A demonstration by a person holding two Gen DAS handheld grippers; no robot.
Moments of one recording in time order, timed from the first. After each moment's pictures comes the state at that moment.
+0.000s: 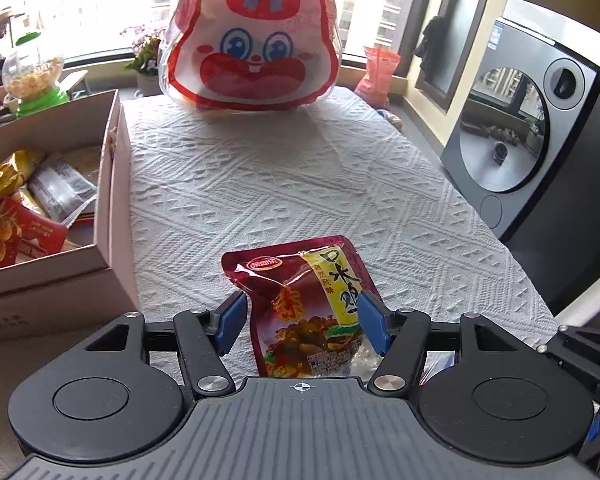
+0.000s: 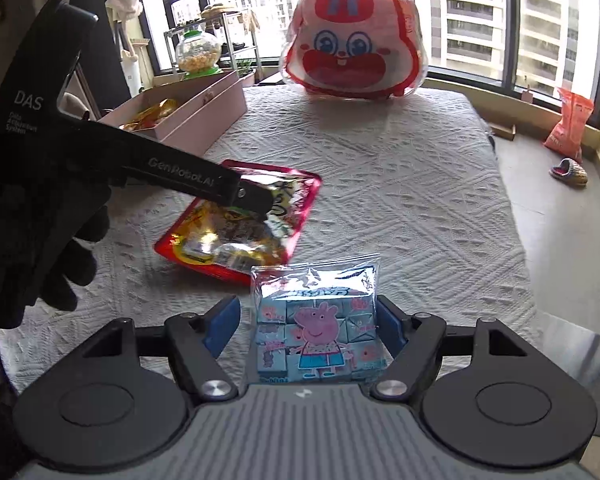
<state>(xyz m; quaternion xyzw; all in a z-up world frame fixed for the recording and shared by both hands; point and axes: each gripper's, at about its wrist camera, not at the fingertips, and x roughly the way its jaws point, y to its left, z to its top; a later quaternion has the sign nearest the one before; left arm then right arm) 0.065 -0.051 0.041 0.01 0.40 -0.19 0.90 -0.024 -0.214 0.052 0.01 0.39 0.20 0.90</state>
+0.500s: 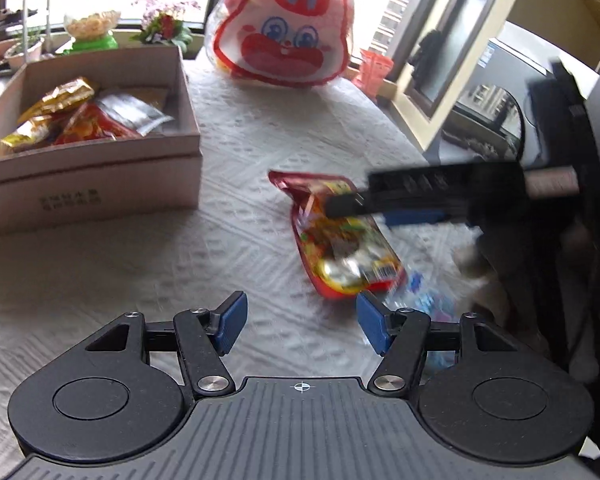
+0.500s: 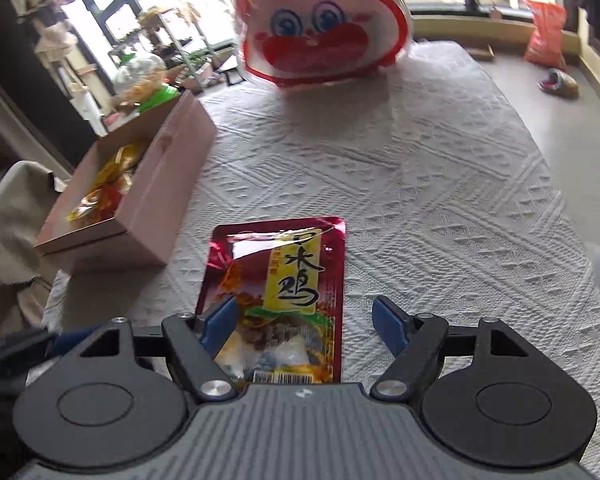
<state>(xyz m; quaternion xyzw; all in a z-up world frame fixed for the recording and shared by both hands) -0.005 0.014 0.046 -0.06 0.43 -0.22 0.87 0.081 -0.188 0.061 0.13 0.46 0.12 0.87</state>
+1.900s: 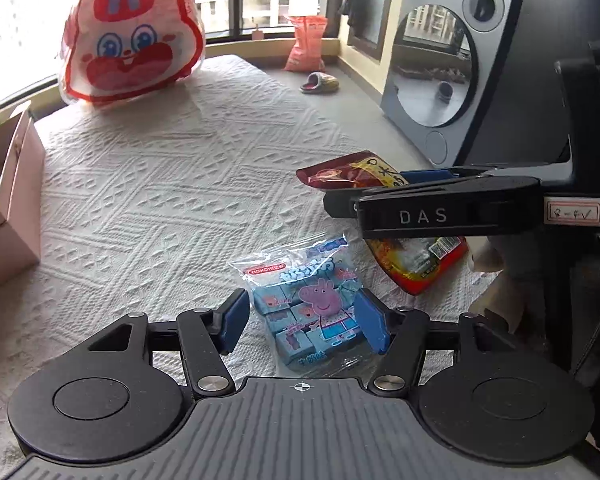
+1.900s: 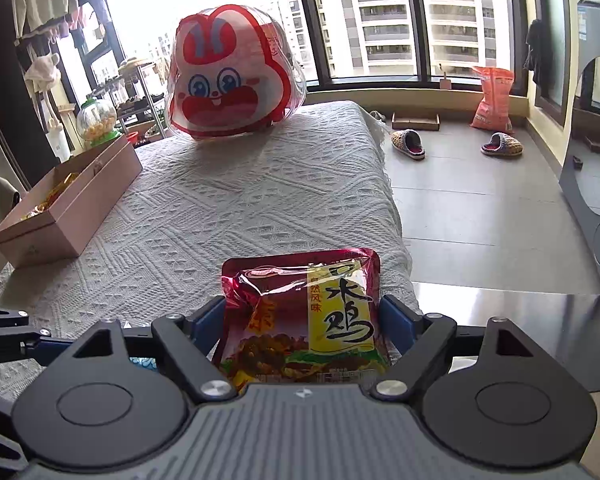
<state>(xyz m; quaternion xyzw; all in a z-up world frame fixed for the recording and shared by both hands) -0.023 -0.136 0.034 0.11 0.41 -0.26 0.87 0.000 -0.308 0.040 0.10 0.35 0.07 0.93</state>
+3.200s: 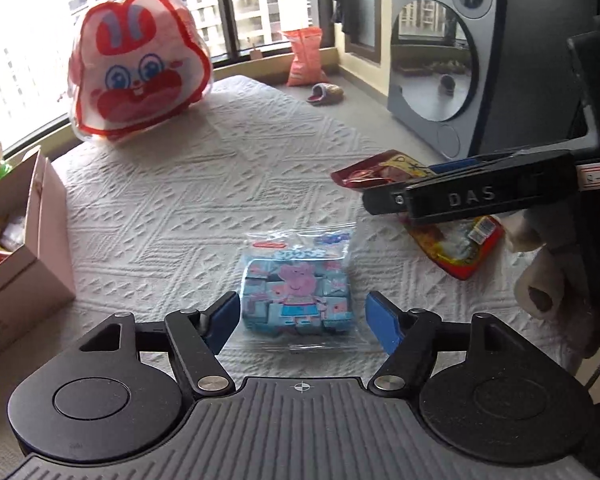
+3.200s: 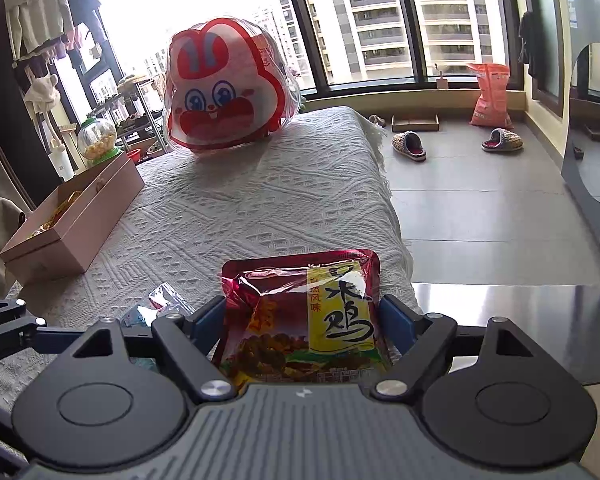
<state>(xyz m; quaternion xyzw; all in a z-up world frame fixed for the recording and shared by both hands) -0.019 -0.122 0.028 0.16 0.38 -0.25 0.88 -0.008 -0.314 0.039 0.12 0.34 0.07 0.93</state>
